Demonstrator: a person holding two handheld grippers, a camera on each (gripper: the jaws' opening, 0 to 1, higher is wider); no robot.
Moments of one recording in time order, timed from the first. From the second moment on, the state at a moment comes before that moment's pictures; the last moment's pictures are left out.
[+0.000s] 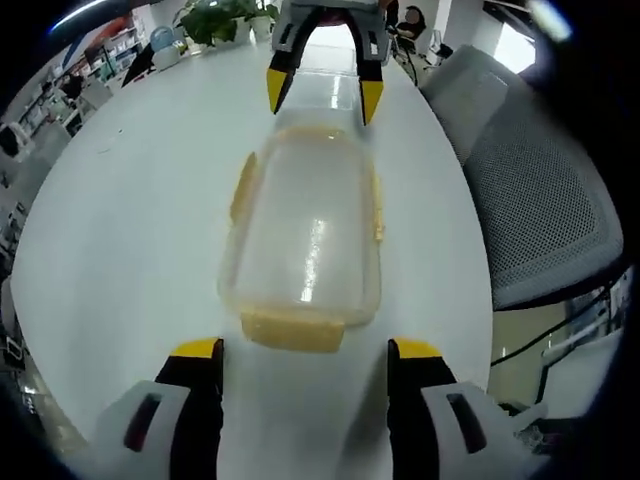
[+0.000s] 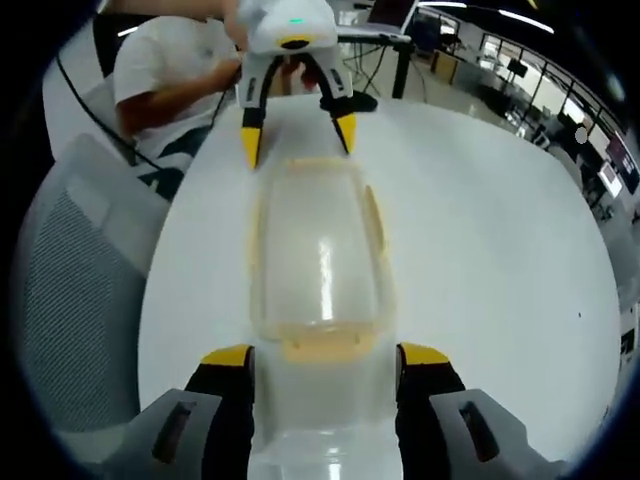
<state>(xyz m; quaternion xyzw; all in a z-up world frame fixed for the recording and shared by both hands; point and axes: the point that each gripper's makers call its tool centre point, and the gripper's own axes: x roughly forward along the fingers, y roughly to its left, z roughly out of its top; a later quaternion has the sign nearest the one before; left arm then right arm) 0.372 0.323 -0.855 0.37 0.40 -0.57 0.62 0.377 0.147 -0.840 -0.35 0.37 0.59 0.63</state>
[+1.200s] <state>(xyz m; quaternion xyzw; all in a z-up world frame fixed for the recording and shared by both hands) 0.384 0.312 -0.857 0.40 0.40 -0.58 0.59 0.382 0.153 -0.862 -0.39 0.38 0.60 0.59</state>
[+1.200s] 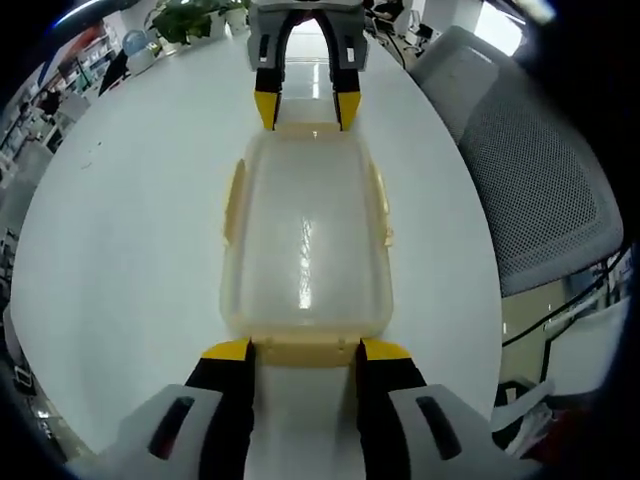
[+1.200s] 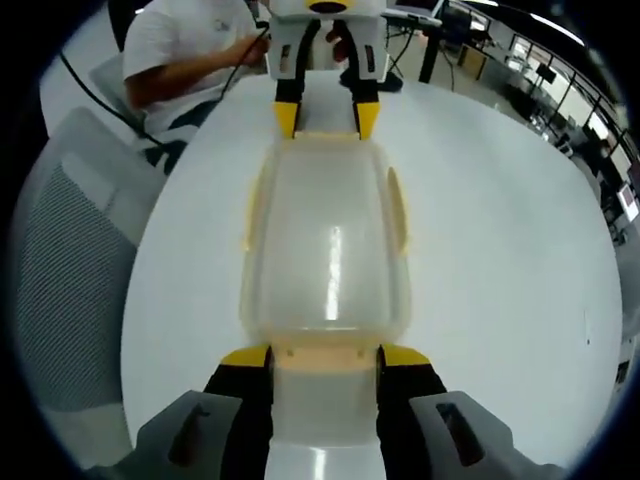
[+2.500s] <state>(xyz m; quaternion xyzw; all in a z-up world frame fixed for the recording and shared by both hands) 0.380 0.305 -0.845 0.38 0.40 -0.58 0.59 0.382 0.145 -0.854 -0.37 0.38 0.61 0.59</state>
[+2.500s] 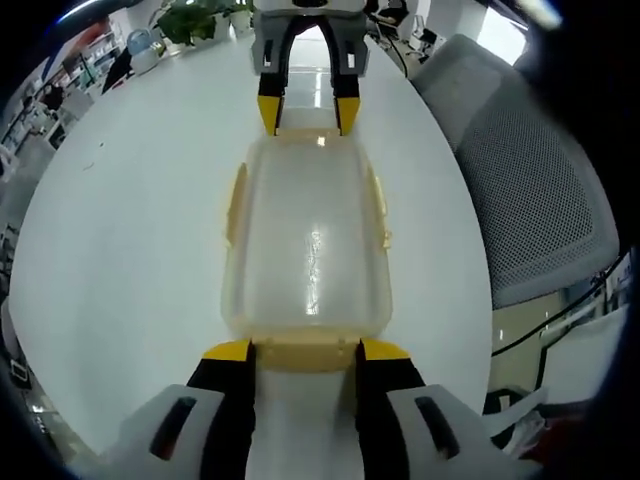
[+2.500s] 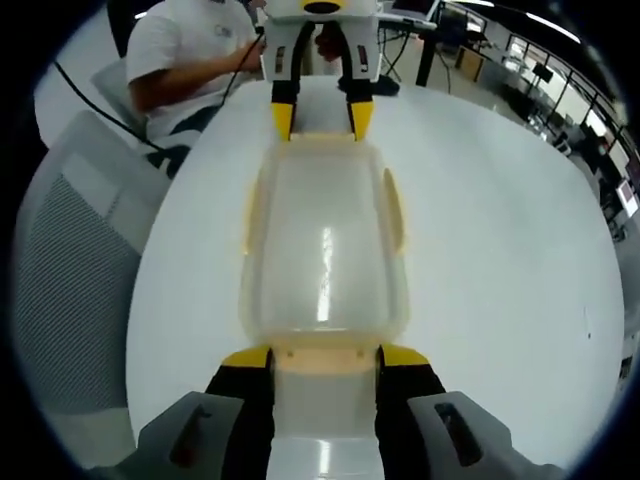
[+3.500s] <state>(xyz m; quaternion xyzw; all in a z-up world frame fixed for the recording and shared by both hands) 0.382 0.301 -0.785 0.39 0.38 -0.58 0.60 0.380 0.142 -0.786 -0.36 0.36 0.61 0.61</state>
